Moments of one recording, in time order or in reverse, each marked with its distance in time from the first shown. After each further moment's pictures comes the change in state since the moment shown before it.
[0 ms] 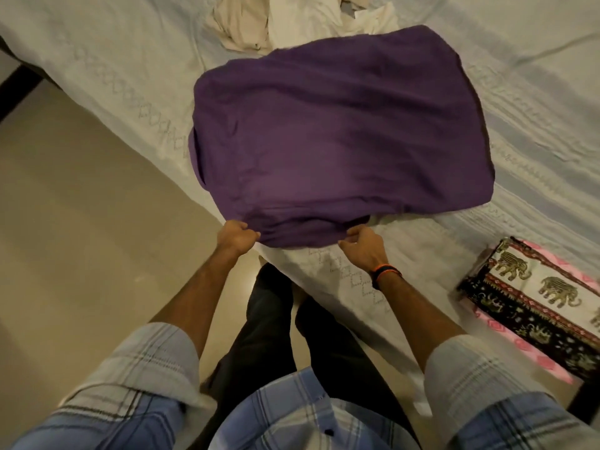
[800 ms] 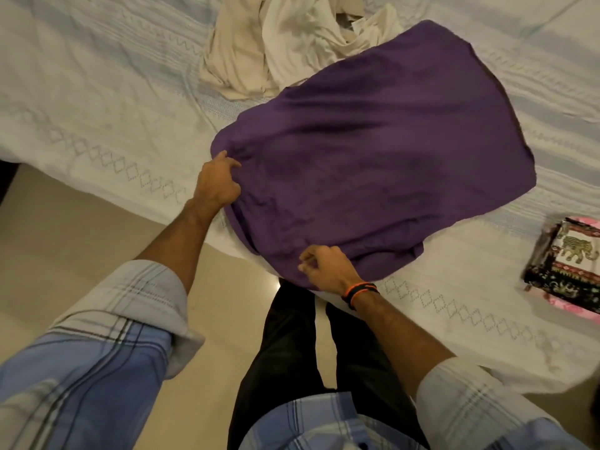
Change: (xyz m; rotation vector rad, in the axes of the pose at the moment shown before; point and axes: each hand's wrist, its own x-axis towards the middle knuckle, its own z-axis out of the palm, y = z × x) left_hand 0.183 0.170 -0.179 0.685 0.020 0.665; right_hand 0.024 -0.189 0.119 -0.085 -0.162 -0.120
